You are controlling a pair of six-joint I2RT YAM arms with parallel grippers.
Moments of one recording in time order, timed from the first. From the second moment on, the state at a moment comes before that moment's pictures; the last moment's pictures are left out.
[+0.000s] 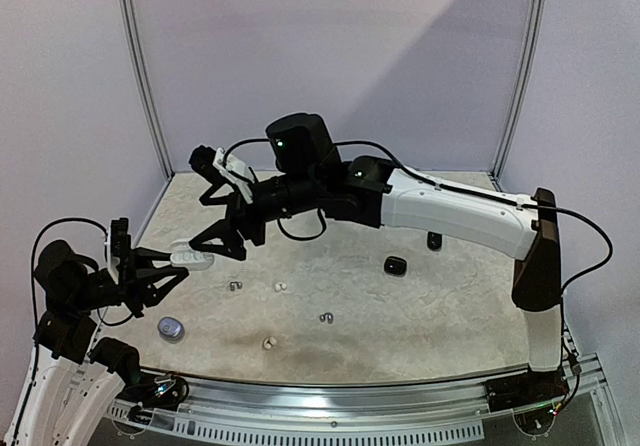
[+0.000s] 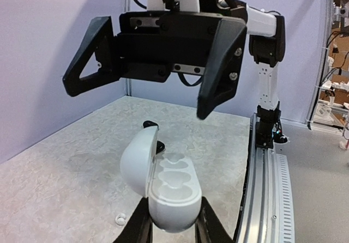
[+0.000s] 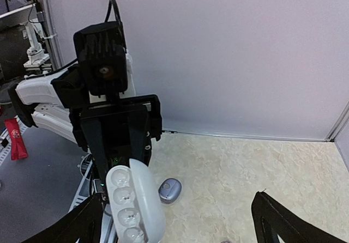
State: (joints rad) left arm -0.18 0.18 0.35 -0.11 0.99 -0.09; right arm 1.15 2.10 2.07 -0.26 -0.49 -0.16
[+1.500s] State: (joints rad) left arm -0.12 0.19 0.35 -0.12 0.93 -0.10; right arm 0.92 2.55 2.16 -0.63 -0.41 -0.14
